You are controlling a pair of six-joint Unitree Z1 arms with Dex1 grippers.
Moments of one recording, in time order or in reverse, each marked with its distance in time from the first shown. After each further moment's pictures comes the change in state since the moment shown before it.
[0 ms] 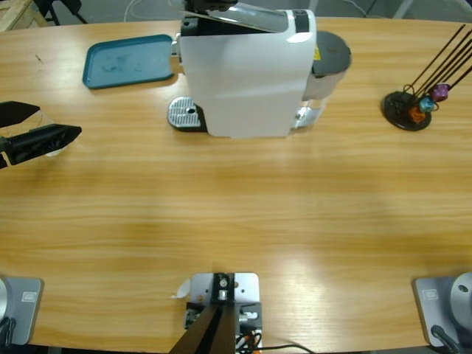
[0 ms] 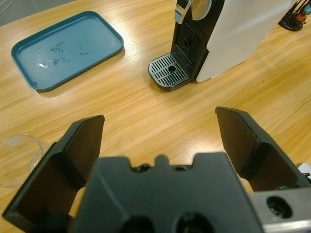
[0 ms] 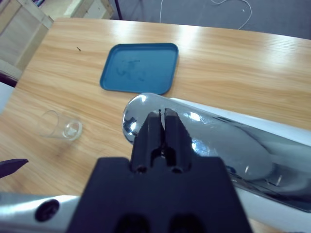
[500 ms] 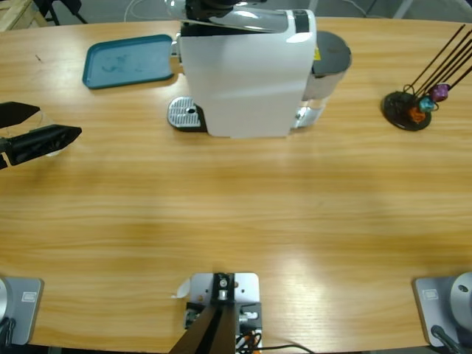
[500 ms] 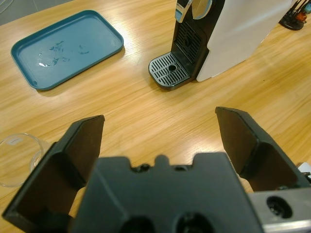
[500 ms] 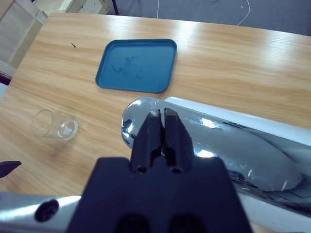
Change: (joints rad) arm 0 0.000 0.000 0.000 0.003 0.000 0.000; arm 1 0.000 0.023 -0.013 0.012 -0.002 0.007
